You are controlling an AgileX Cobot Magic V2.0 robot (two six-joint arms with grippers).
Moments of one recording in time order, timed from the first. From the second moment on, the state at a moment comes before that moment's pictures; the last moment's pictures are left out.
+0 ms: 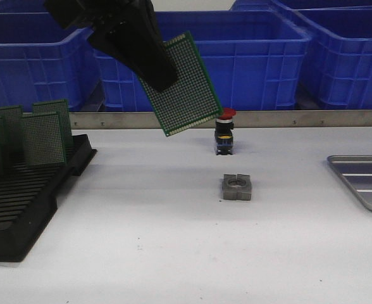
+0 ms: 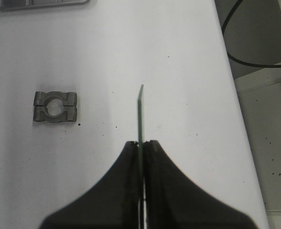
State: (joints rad) left arm -0.47 1.77 -1.52 -0.62 1.22 1.45; right arm -0.09 0.40 -0.65 0.07 0.74 0.07
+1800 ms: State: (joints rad) left arm -0.47 1.77 -1.52 -0.62 1.22 1.44; right arm 0.20 1.52 -0.95 1.21 0.90 -1.56
